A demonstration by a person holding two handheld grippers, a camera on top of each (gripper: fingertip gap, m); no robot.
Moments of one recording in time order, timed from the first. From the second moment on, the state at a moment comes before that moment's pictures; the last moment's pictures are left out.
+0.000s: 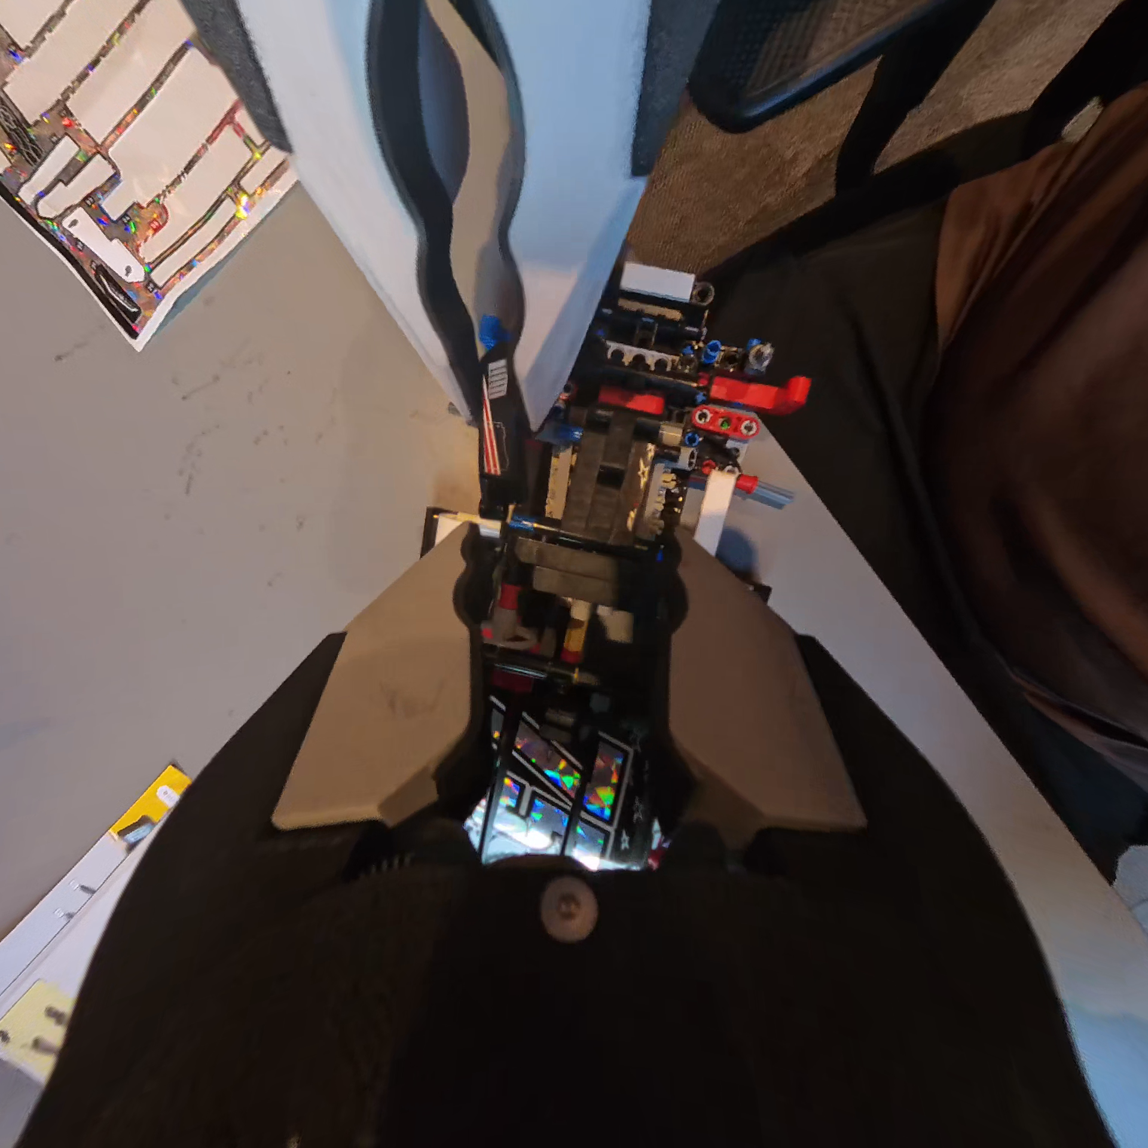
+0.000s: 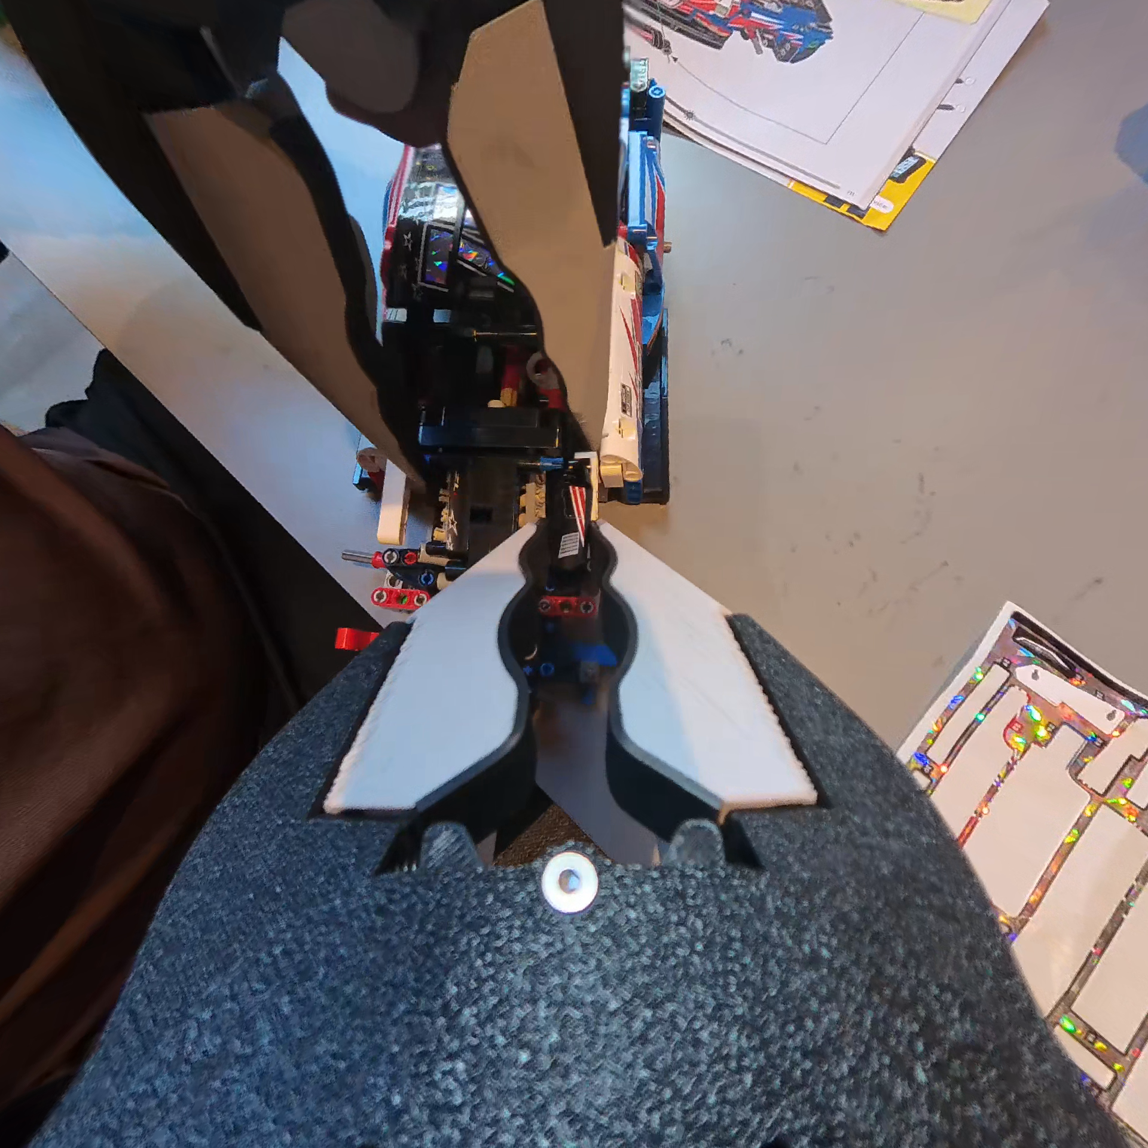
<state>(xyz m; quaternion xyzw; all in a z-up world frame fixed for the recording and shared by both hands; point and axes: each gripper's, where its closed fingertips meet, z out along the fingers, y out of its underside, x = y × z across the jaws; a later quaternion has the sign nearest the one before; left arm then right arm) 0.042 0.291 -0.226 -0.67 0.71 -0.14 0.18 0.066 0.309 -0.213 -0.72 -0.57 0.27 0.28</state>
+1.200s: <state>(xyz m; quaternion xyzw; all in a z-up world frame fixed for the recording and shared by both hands) 0.051 0.294 -0.235 -0.67 0.72 -0.10 0.17 0.066 0.307 -0.218 -0.73 -0.57 0.30 0.24</state>
